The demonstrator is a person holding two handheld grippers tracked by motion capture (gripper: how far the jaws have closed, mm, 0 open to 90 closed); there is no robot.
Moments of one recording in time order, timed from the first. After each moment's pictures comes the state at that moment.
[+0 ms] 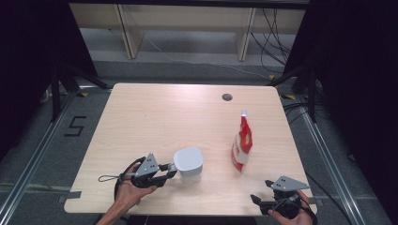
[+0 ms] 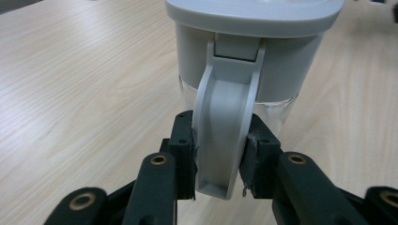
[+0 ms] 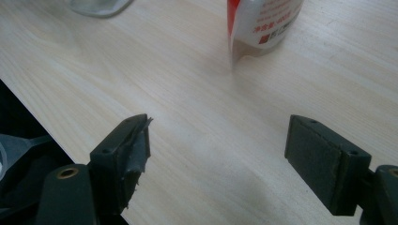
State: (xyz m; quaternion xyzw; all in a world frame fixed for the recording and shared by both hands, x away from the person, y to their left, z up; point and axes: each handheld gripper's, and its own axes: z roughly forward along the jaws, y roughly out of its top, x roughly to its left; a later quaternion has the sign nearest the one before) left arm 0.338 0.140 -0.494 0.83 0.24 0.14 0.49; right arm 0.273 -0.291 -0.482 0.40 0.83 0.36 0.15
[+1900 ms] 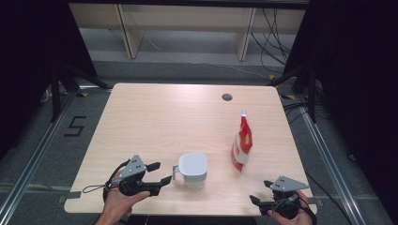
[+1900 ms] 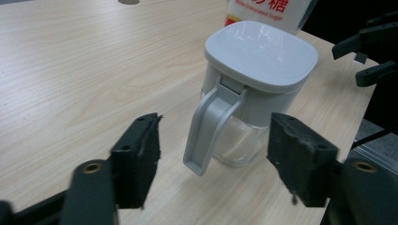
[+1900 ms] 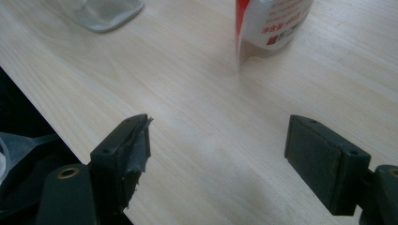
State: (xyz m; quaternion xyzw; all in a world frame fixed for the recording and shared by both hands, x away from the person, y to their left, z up) left arm 0.305 0.157 -0.456 0.78 0.34 0.12 0.51; right arm 0.274 -0.291 -0.481 0.38 0.84 0.36 0.15
